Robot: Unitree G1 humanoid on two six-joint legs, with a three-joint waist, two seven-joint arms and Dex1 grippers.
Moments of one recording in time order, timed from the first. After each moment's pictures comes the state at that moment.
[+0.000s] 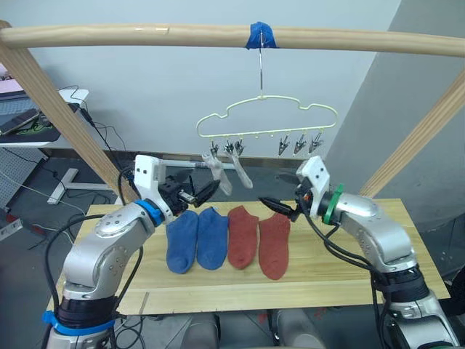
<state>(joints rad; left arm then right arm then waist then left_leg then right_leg) -0.21 0.51 0.10 -0.39 -0.63 0.64 -0.45 -0.39 -0.43 0.09 -0.31 0.36 0.62 0.73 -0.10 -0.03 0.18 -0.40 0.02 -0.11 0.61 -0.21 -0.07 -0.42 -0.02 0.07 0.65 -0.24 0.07</state>
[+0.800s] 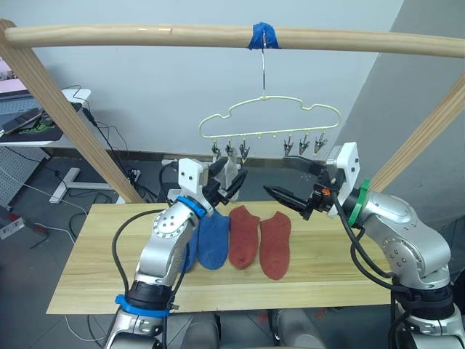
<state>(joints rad) -0.31 0.22 -0.08 -0.04 -0.23 0.12 -0.44 -0.33 -0.44 -0.01 -0.52 0.56 0.66 0.67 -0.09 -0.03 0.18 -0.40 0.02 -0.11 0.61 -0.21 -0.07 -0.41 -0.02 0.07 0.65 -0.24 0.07</state>
